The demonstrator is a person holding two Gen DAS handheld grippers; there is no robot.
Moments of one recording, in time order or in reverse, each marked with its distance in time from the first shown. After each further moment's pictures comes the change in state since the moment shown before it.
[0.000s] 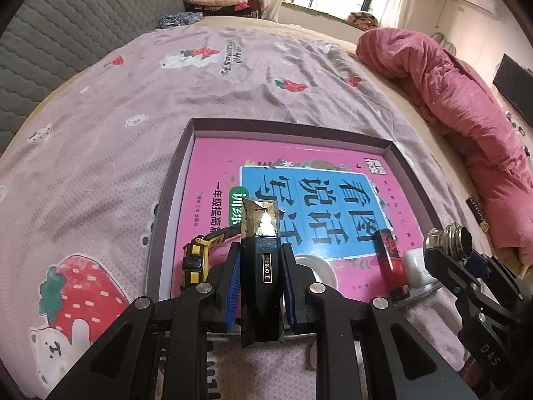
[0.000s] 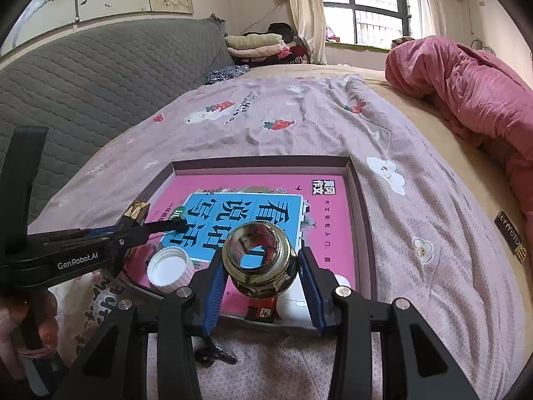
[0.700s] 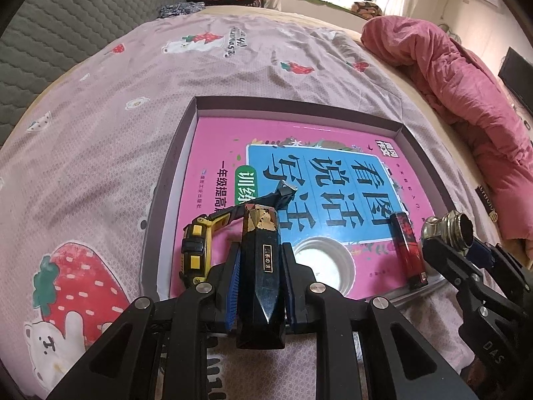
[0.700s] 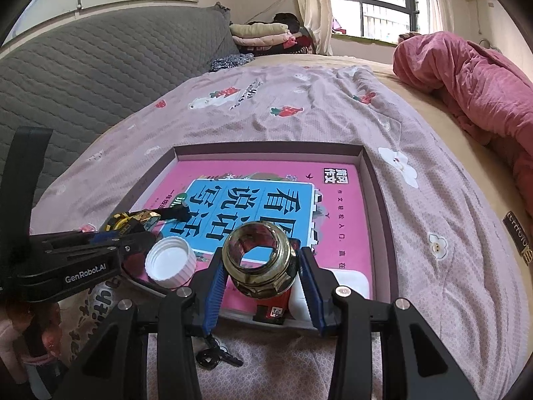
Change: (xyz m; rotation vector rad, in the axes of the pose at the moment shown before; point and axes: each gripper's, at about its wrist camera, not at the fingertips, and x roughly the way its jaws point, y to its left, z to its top) left arm 0.014 0.003 -0.013 0.003 0.043 0.019; right arm 0.022 0.009 -0.002 -0.023 0.050 0.000
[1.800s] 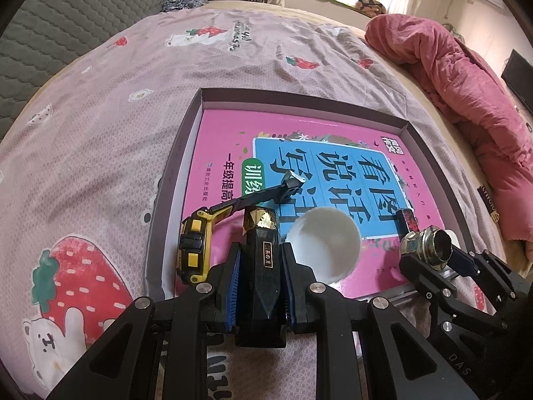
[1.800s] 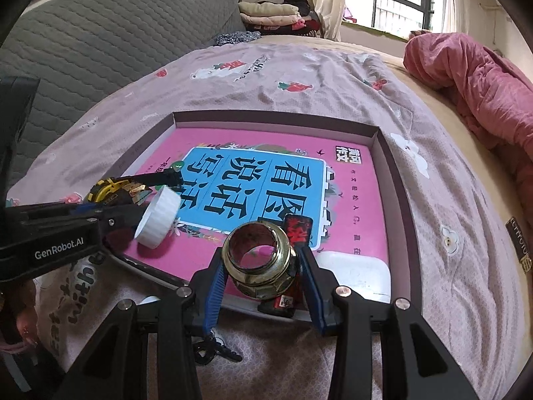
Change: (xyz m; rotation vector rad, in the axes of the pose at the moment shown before) left arm 0.003 0.006 -0.001 -0.018 0.021 -0.001; right arm 0.022 0.015 -0.010 -0.068 0.089 -0.024
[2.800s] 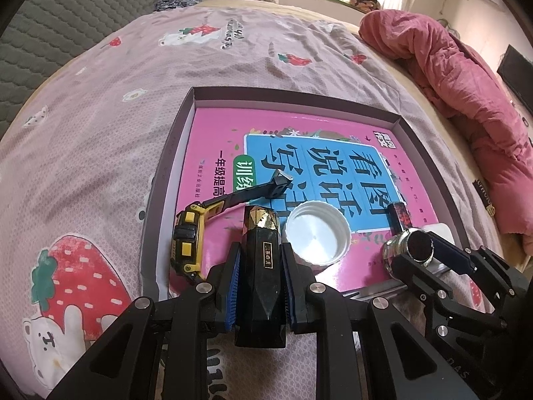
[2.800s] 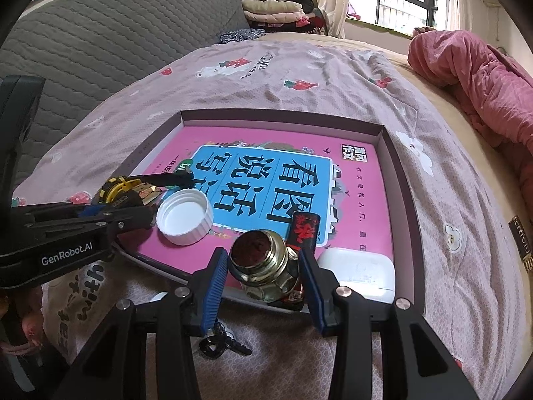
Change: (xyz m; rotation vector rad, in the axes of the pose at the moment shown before) left arm -0.004 -0.006 -0.002 0.019 0.015 -0.014; right arm -0.004 0.004 0.000 -0.005 0.012 0.013
